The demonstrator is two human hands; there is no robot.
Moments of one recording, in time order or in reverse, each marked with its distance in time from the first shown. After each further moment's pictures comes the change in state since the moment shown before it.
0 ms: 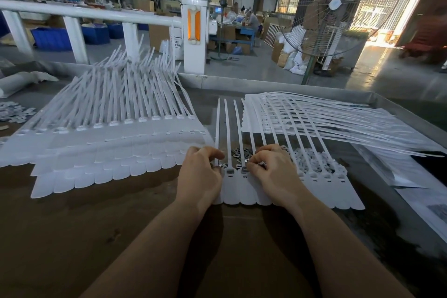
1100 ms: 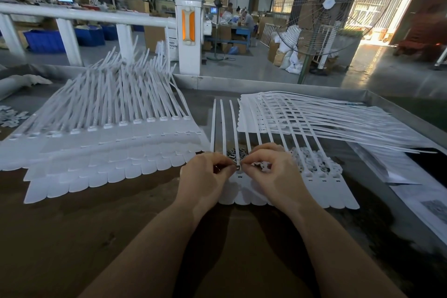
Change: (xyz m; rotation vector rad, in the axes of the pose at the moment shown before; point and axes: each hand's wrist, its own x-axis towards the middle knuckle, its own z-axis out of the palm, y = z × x) left_hand -0.005 0.007 0.000 -0.068 -0.110 0.121; right_hand -0.014 -0.002 -0.008 0.259 0.120 -0.151
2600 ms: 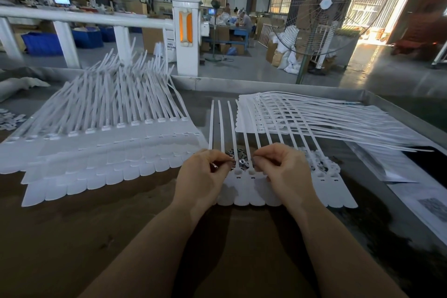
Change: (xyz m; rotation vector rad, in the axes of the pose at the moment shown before) left_hand 0.001 -0.002 0.000 -0.031 0.068 0.027; right_hand -0.002 0.001 -0.007 0.234 0.138 0.166
